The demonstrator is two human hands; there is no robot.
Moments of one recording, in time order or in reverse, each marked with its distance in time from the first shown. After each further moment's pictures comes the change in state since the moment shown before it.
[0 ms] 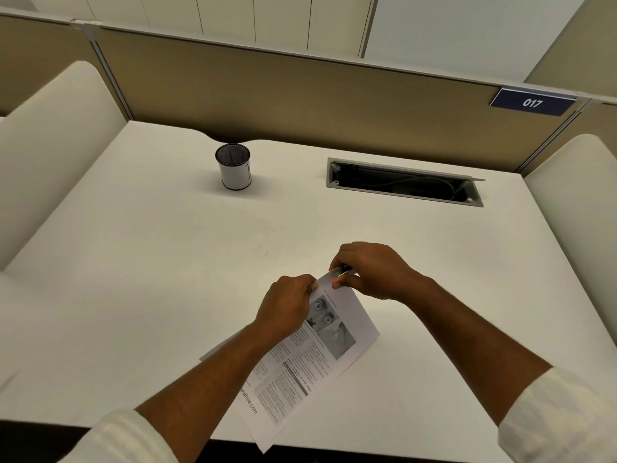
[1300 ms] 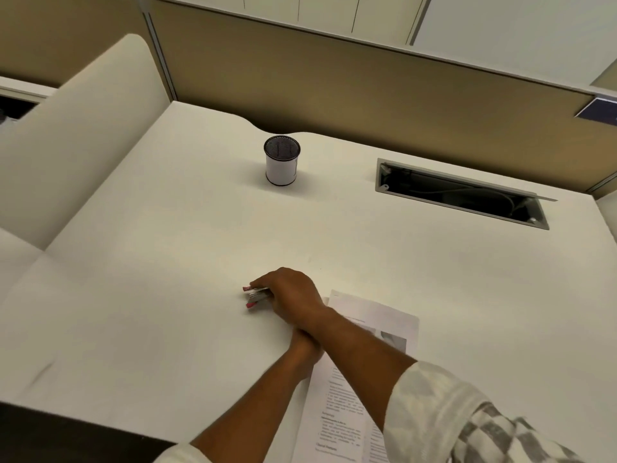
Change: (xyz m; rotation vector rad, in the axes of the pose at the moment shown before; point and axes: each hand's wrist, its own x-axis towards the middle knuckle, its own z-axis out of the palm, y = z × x) left_hand -0.026 -0.054 0.012 -0.753 -0.018 -0.243; right_hand 0.146 -0.152 0.130 0.275 0.012 -0.035
